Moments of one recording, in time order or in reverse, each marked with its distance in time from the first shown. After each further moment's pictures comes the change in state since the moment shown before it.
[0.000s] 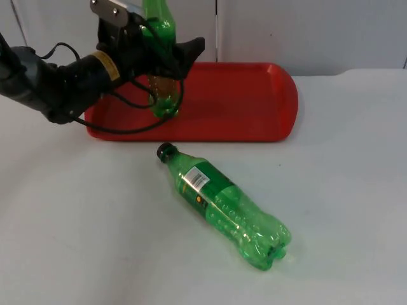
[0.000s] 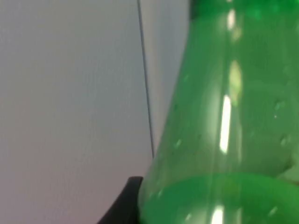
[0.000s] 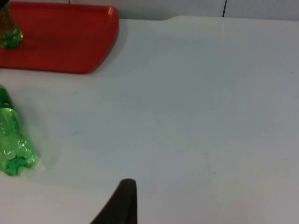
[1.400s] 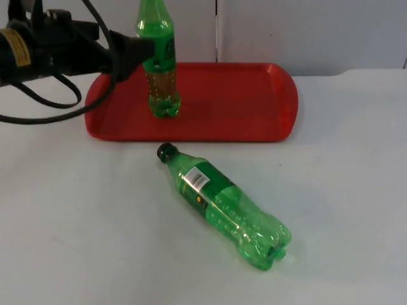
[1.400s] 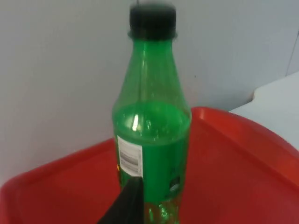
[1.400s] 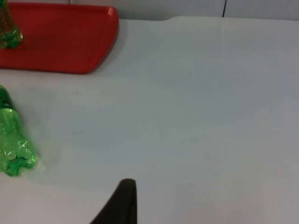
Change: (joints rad) right arm 0.000 0.000 0.000 0.000 0.002 0.003; left arm 0.084 -0.649 0.727 0.119 0.183 -0.127
